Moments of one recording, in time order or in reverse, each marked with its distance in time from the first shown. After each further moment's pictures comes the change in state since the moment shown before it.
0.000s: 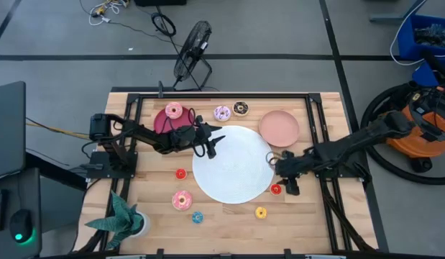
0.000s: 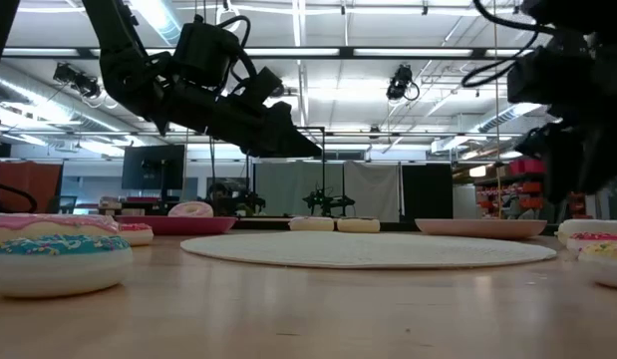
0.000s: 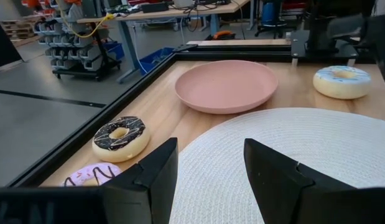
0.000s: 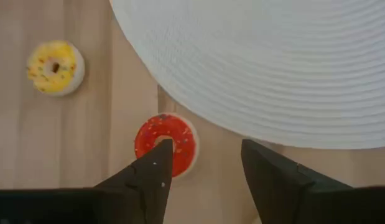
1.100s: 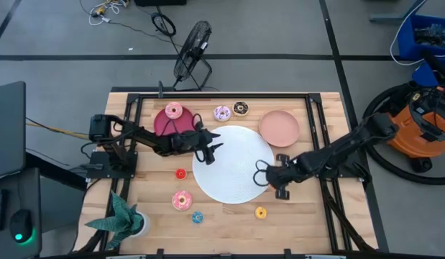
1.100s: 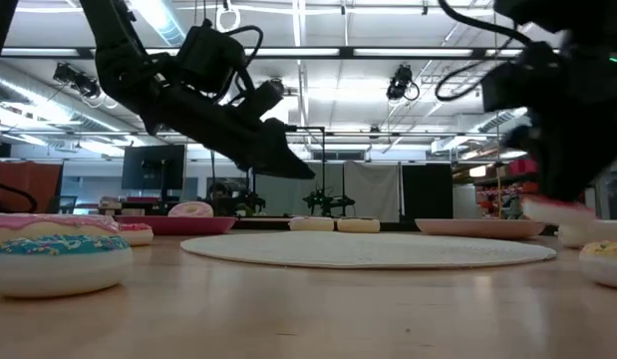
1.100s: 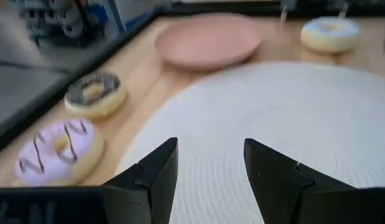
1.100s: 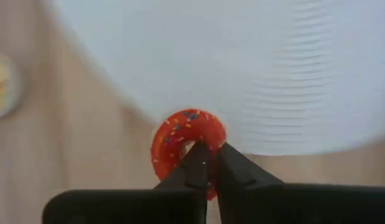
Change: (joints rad) left arm -0.042 -0.001 0.001 -0.177 0.000 -0.058; right arm 0.023 0.267 0.223 -0.181 0.180 0.065
